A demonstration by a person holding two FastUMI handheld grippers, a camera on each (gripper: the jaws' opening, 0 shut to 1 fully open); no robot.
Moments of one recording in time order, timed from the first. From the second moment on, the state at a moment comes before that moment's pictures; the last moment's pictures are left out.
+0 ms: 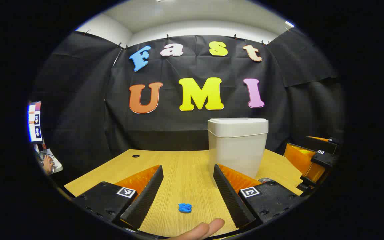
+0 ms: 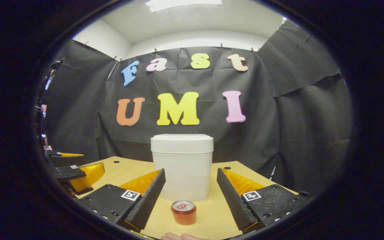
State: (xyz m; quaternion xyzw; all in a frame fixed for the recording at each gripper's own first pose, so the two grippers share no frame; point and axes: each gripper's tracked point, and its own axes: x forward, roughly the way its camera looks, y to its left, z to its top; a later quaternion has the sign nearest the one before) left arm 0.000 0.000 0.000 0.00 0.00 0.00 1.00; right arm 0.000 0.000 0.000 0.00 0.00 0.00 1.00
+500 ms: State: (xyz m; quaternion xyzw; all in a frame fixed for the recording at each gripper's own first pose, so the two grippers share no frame) left arm 0.005 0.020 -0.008 -0.04 0.01 0.02 1.00; right arm -0.001 -0.009 -0.001 0.00 0.01 0.00 1.00
